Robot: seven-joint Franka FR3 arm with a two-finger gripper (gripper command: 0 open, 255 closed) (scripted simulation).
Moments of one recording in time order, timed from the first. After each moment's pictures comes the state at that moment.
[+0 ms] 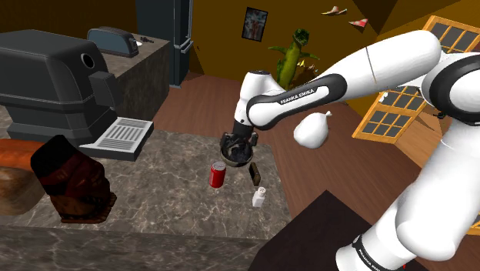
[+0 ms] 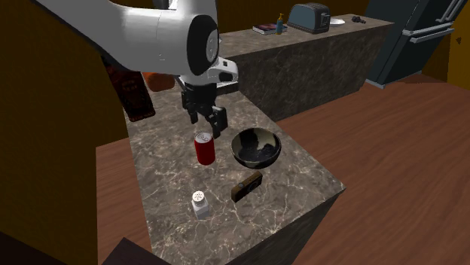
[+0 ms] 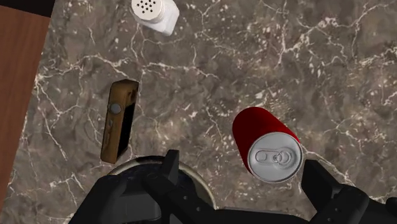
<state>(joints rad) 0.06 0.17 0.21 -2.14 0.00 2.33 0.57</state>
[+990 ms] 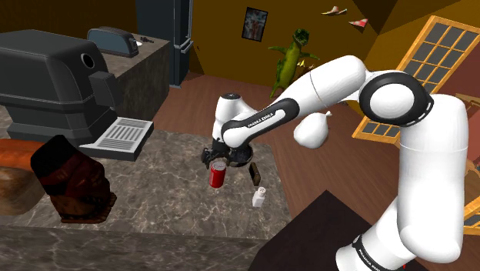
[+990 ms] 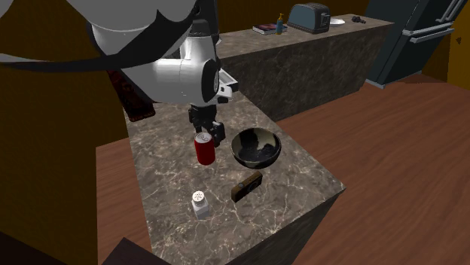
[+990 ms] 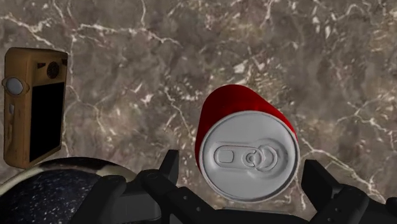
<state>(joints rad) 0.14 0.53 0.18 -1.90 -0.12 2.41 0.71</state>
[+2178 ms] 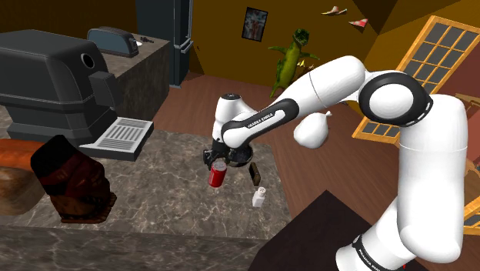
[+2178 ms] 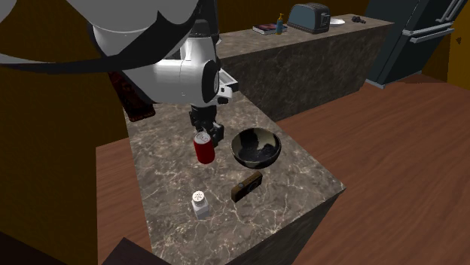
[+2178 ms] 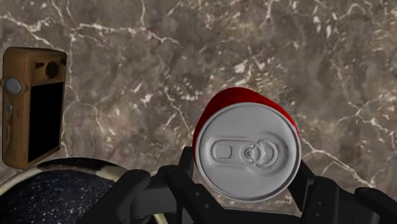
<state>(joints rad) 0.14 0.53 0.18 -1.90 -0.12 2.42 0.71</state>
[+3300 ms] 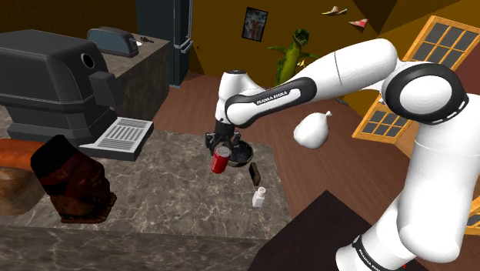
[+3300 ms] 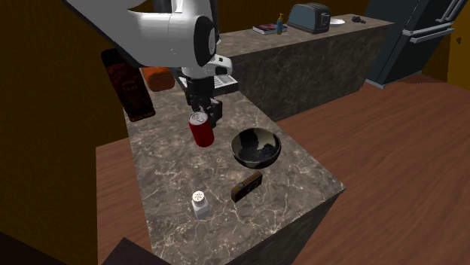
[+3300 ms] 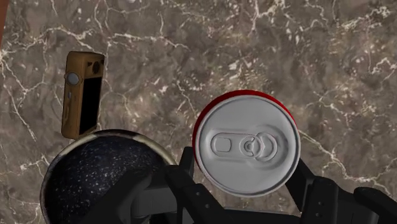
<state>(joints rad) 0.13 0.38 0.20 -1.88 -0.09 2.25 0.69</state>
